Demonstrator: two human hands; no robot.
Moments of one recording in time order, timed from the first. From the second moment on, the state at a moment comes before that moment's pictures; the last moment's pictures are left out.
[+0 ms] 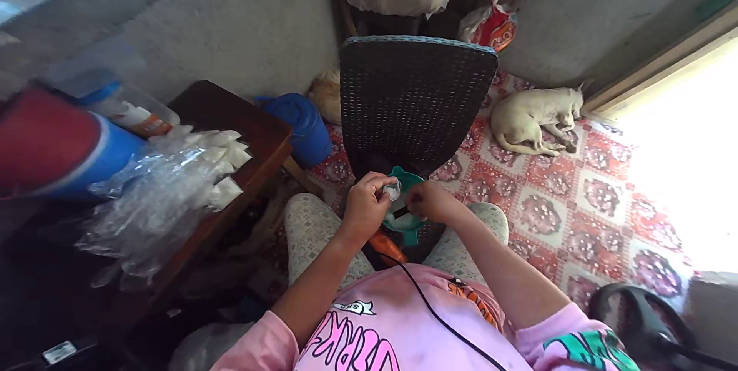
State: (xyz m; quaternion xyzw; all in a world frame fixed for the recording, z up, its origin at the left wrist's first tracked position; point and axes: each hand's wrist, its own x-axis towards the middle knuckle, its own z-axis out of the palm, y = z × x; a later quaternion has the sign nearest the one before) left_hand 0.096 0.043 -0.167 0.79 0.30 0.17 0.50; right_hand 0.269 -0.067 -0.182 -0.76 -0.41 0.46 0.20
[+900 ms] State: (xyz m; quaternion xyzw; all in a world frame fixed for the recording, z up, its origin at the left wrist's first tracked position) left_hand 0.116 0.011 -0.167 0.82 0.24 0.15 0.50; right_hand 0.218 -0.124 -0.157 -0.81 -0.46 0.05 0.36
